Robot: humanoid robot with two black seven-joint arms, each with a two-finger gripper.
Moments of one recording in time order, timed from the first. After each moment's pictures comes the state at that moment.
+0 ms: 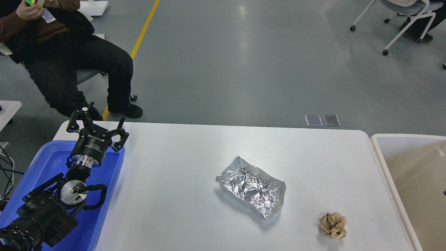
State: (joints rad) left arm -0.58 0.33 -0.75 -0.45 -0.16 -0.64 -0.52; right arm 0.61 -0.64 0.61 0.30 0.15 -0.02 0.01
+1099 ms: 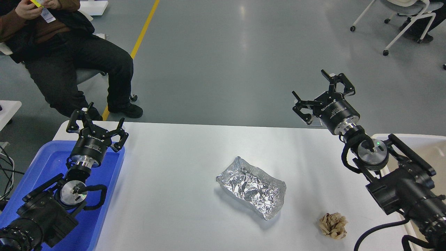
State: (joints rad) left arm -0.58 0.33 -0.75 -0.45 -0.16 -0.64 -0.52; right arm 0.68 -0.21 1.00 0.80 0.16 0.27 0.01
